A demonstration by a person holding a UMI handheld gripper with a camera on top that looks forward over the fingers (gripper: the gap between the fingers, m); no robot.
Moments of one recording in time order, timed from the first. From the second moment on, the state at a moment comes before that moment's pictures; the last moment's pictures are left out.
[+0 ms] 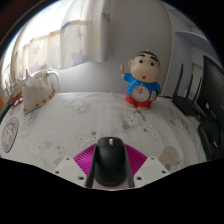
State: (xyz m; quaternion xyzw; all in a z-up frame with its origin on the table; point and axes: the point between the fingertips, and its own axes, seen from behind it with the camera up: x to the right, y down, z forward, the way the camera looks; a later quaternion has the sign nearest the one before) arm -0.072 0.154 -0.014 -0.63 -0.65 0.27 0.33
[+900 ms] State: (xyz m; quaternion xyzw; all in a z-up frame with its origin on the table) arm -0.014 -0.313 -0.004 -0.60 -0.70 0.29 0.26
